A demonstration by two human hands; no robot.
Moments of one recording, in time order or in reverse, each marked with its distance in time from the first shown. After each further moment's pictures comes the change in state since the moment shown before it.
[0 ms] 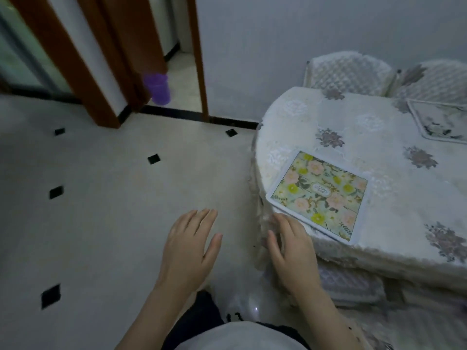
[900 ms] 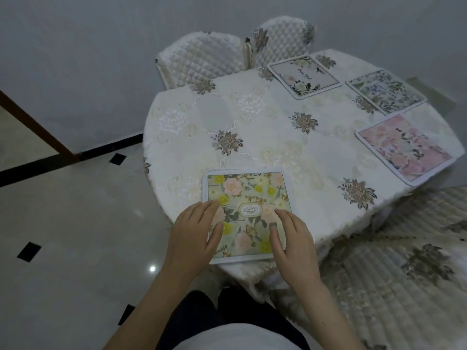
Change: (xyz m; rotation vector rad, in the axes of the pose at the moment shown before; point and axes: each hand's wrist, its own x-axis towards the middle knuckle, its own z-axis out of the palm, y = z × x) left_hand 0.300 0.074 0.103 -0.190 -0.265 0.635; right_hand 0.122 0.099 -0.042 -0.133 0.351 0.589
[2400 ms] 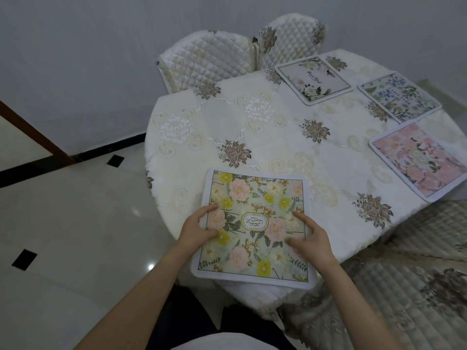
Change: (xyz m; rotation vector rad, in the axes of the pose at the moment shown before) left_hand 0.078 -0.100 0.058 -0.834 -0.272 -0.628; right_hand 0.093 0.055 0.025 0.560 -0.202 0.510
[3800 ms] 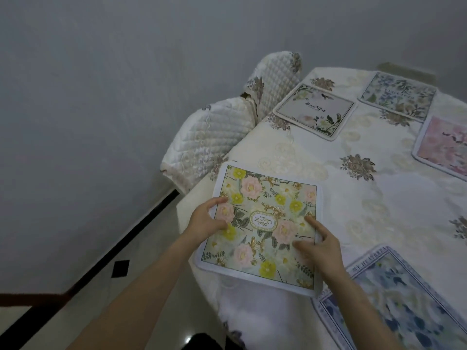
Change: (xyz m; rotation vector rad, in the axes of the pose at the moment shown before) left_hand 0.365 0.171 -0.236 0.301 -0.344 0.158; right_hand 0.217 -0.205 0.221 0.451 0.473 0.187
